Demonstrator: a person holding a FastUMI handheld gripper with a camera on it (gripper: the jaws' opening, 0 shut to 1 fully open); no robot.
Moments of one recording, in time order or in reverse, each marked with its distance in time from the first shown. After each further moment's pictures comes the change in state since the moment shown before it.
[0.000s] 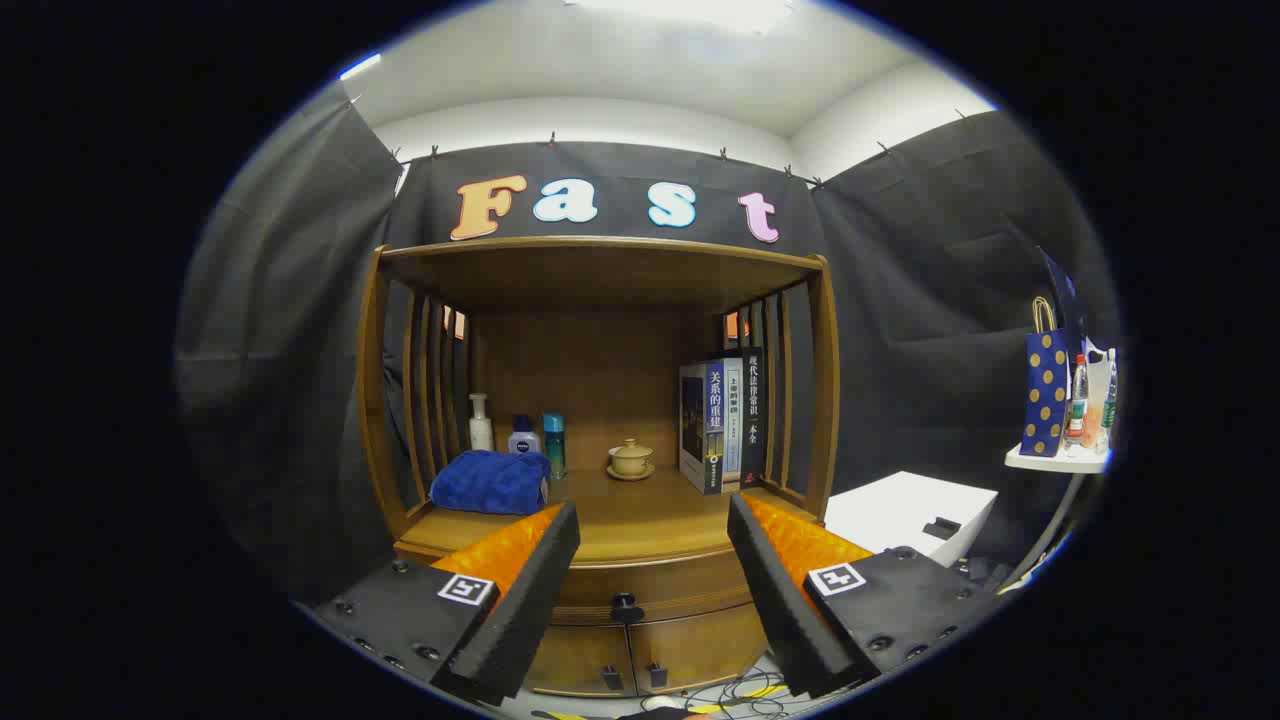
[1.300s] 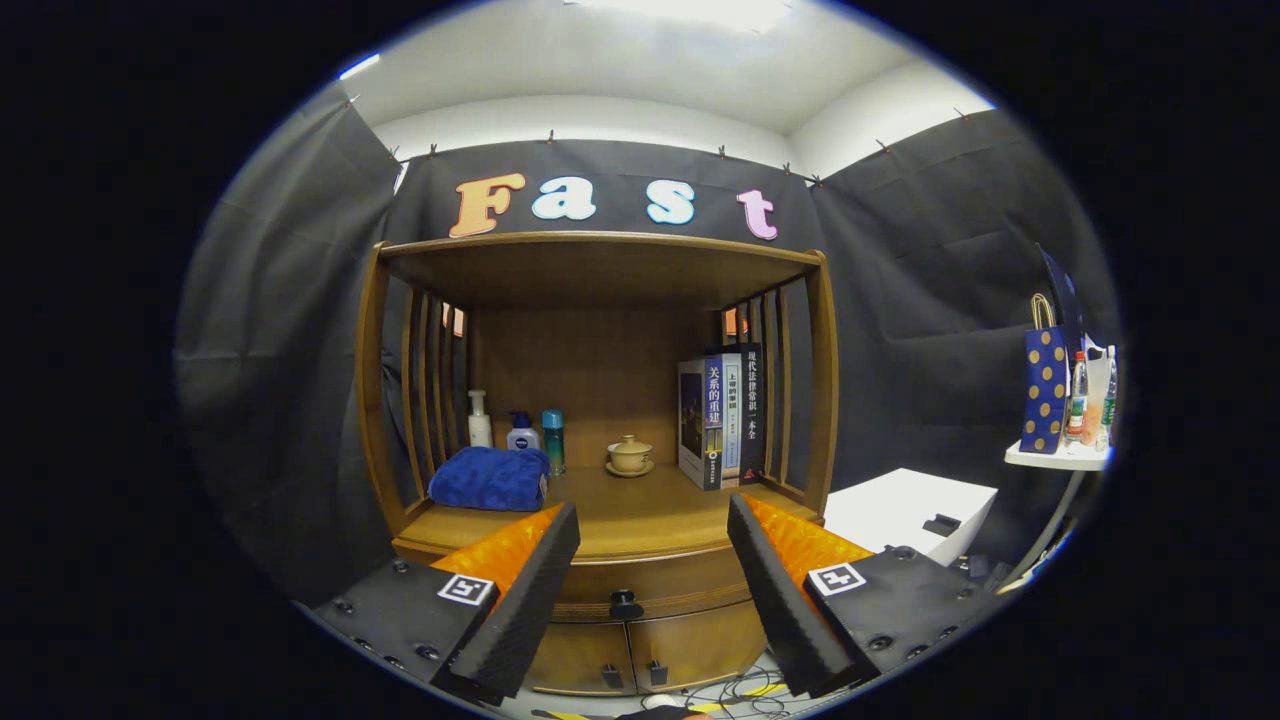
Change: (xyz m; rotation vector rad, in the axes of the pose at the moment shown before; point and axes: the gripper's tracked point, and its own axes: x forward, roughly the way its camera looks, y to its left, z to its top) arm 0.002 0.004 -0.009 -0.004 0.018 0.003
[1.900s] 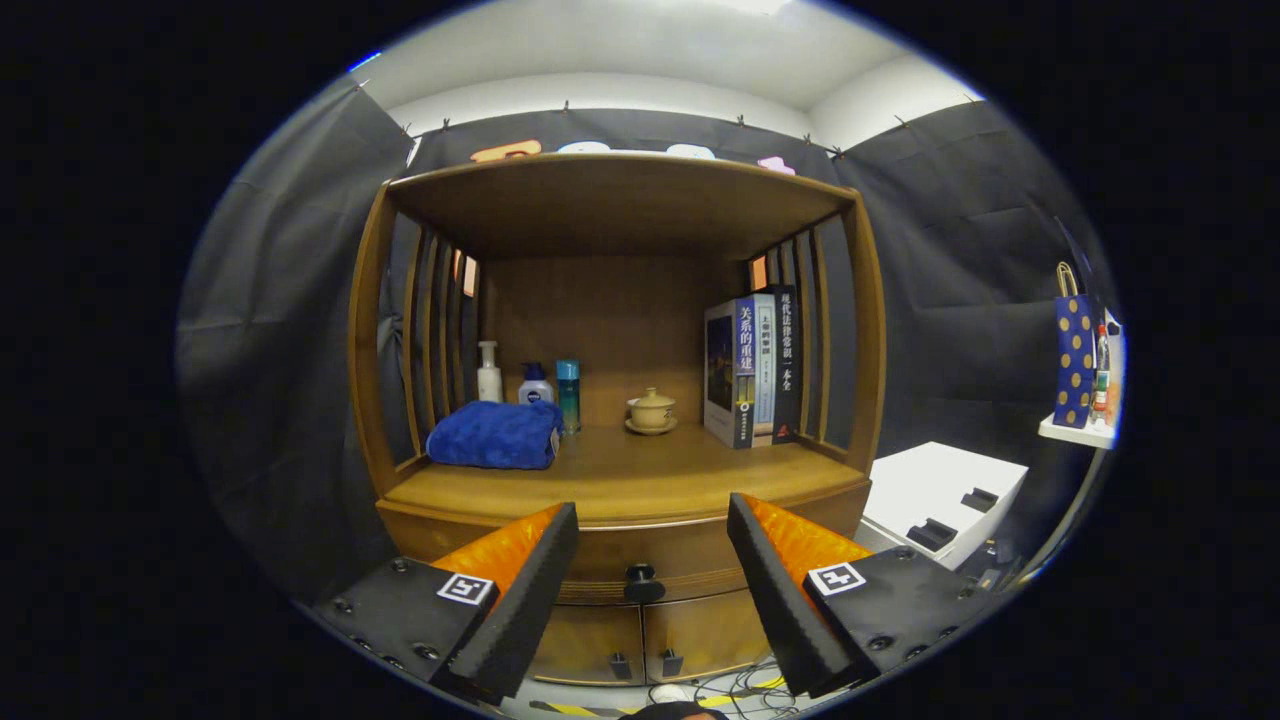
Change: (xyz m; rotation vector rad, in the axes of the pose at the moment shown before) arm 0.056 0.018 -0.085 -0.026 0.071 0.067
